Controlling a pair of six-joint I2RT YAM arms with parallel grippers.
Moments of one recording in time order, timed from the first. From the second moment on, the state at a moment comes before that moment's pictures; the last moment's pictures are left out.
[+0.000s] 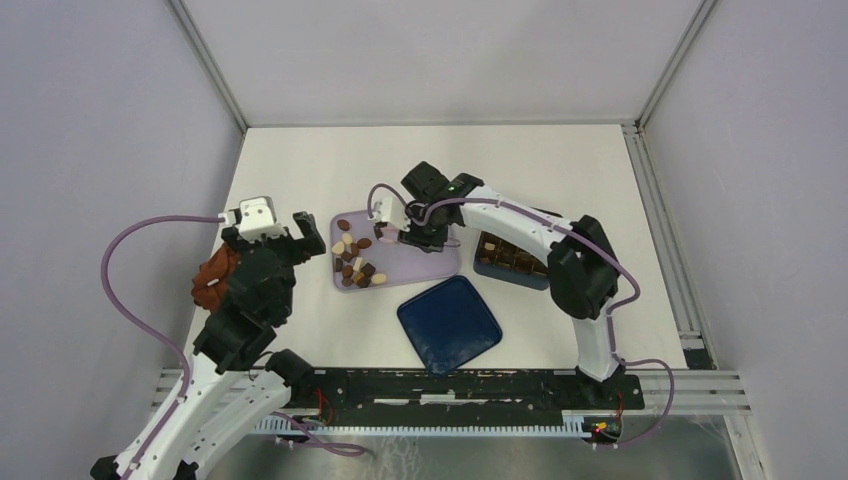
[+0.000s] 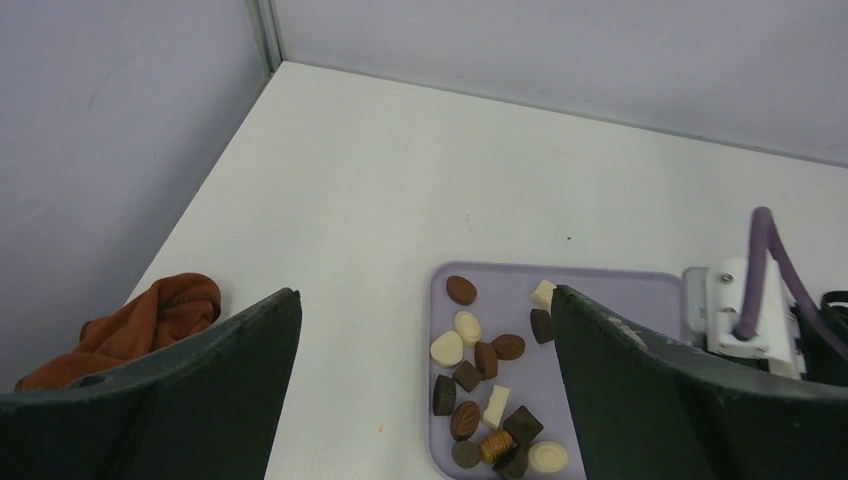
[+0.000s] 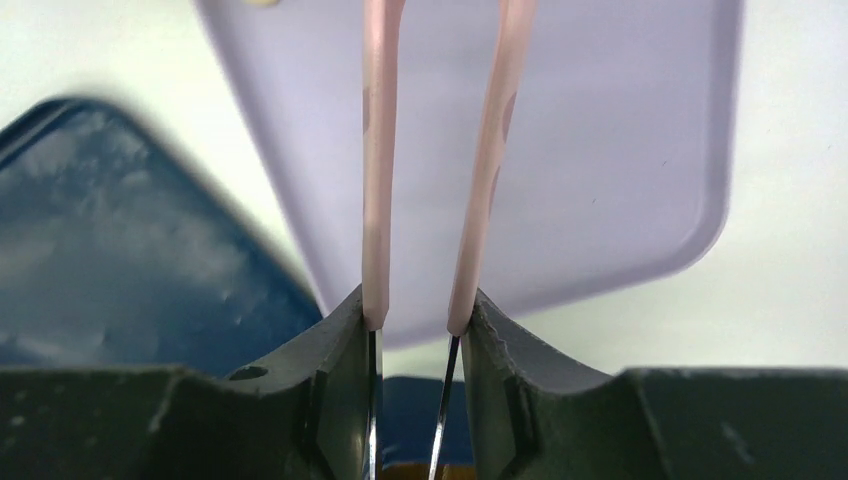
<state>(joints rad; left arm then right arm) -0.58 0.52 0.76 -0.37 -0.75 -0.17 0.80 1.97 1.67 -0.82 -0.19 -0.66</state>
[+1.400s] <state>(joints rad) -0.50 0.50 0.76 -0.37 -0.68 -0.17 0.82 2.36 2.03 -0.89 -0.06 -0.55</state>
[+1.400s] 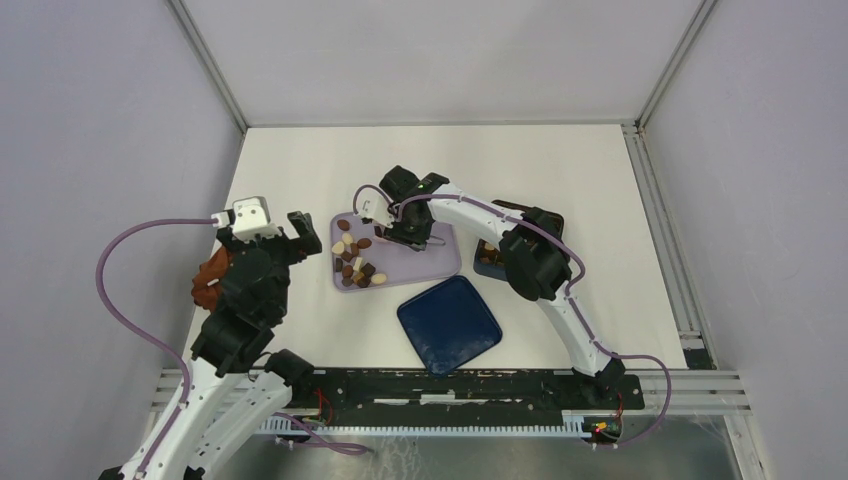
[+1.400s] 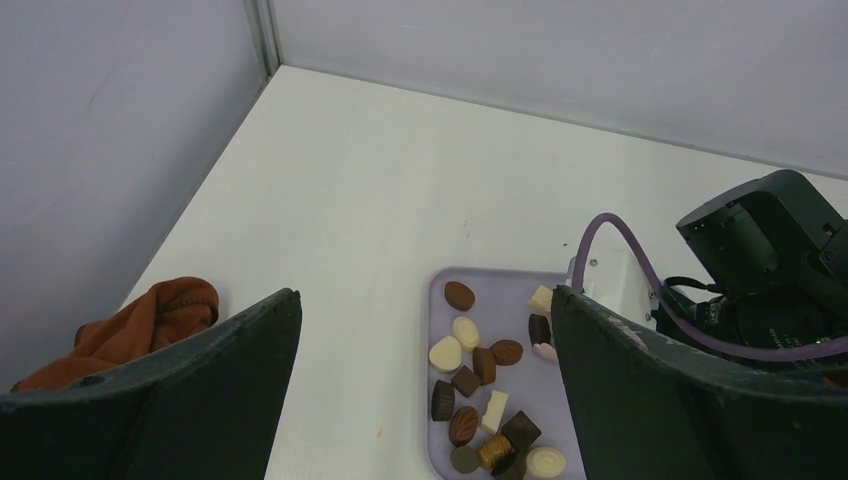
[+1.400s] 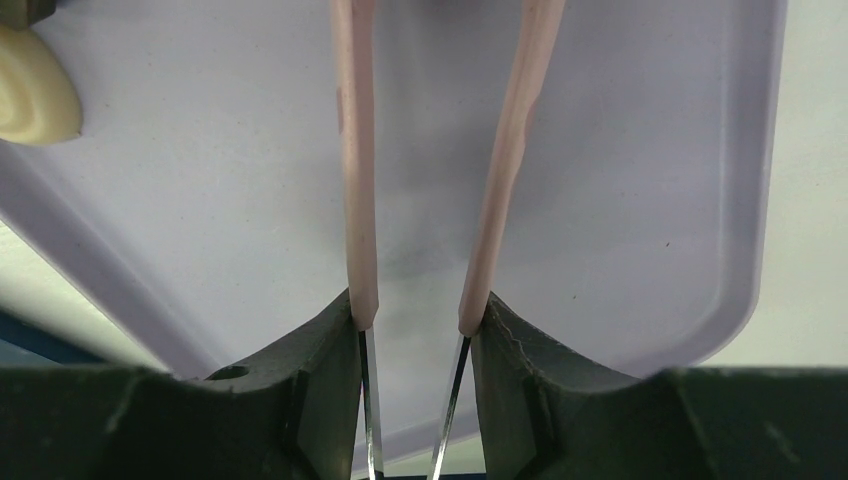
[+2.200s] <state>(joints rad) -0.49 0.50 0.76 -0.37 -0.67 -0.17 0.82 2.36 2.03 -0.90 0.00 -0.55</state>
